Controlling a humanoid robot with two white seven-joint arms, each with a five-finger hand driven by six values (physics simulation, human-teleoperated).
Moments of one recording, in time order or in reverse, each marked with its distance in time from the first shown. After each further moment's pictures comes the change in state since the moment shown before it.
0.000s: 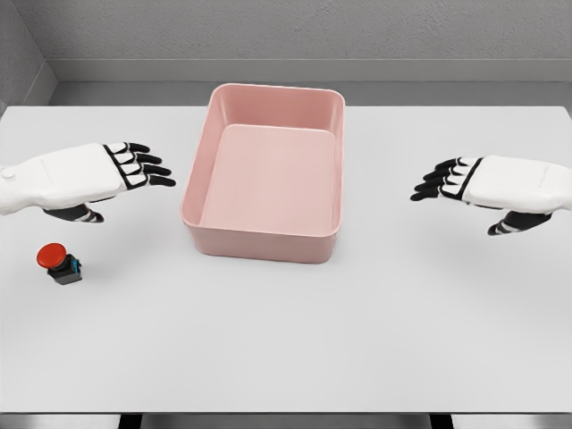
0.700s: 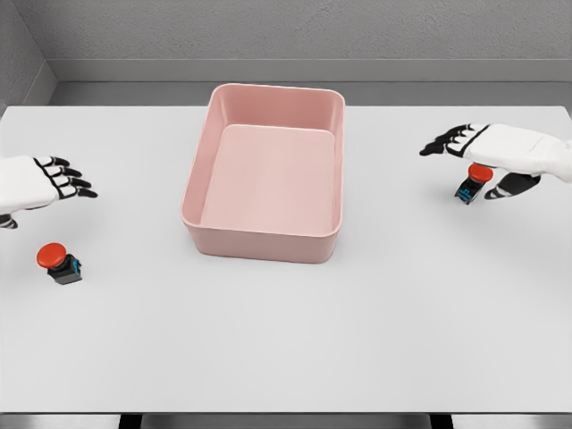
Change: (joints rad) left arm -0.023 0.109 -0.069 0.161 -0.209 0.000 -0.046; right arm -0.026 0.227 -0.087 0.336 0.126 0.000 0.009
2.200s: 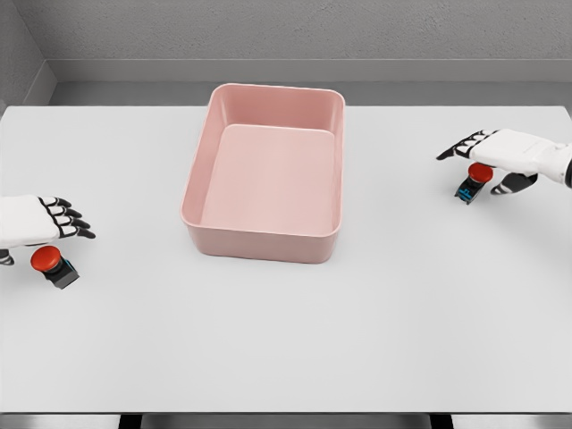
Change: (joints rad) left arm -0.043 0.056 -0.180 -0.002 0.047 0.000 0.008; right arm -0.003 0.151 -0.095 0.233 0.246 0.000 0.004
